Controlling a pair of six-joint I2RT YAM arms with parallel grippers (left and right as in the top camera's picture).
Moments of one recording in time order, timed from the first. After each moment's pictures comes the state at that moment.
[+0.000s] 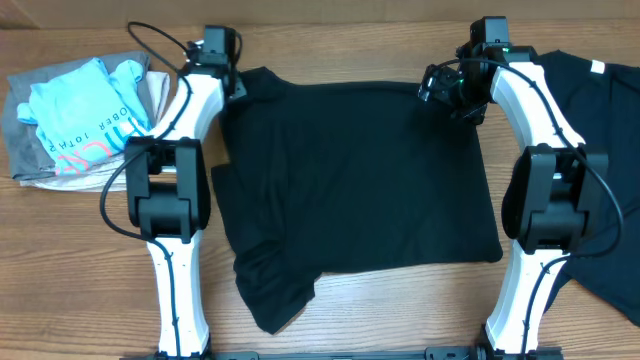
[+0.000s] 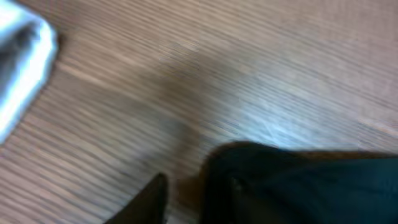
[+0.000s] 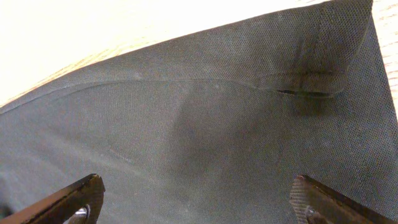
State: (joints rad) left arm -0.07 2.42 1.95 -0.58 -0.28 -0.45; right arm 0.00 2.25 1.89 -0.90 -0.26 0.36
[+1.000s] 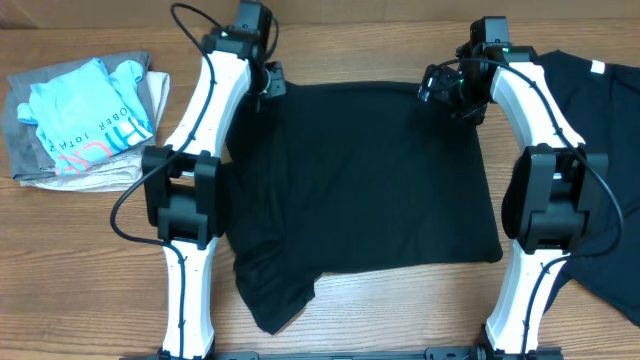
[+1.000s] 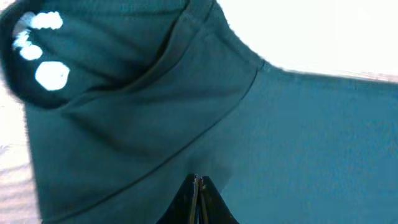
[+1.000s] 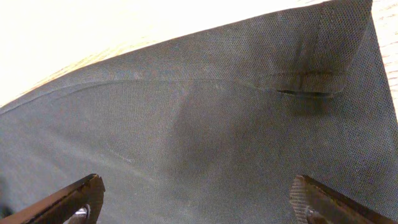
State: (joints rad) left arm -0.20 2.40 2.20 -1.04 0.02 -0.40; right arm 0.00 2.25 1.89 -0.90 -0.26 0.36
